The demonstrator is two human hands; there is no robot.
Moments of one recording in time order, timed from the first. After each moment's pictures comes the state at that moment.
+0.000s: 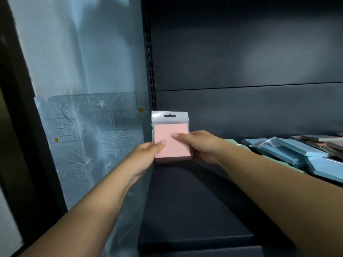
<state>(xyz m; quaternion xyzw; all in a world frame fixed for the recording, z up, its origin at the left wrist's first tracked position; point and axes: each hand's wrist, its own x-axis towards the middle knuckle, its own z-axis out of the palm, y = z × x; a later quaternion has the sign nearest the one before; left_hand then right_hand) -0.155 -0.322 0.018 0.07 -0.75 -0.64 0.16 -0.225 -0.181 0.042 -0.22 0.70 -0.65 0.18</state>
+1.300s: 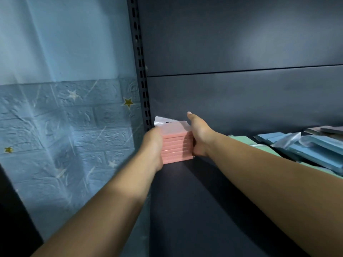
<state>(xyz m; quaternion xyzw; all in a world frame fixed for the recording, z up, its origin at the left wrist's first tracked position) -0.258 -0.327 0.031 0.18 -0.63 -0.75 0.11 -0.304 -0.234 0.040 -0.01 0.63 -0.75 0.20</state>
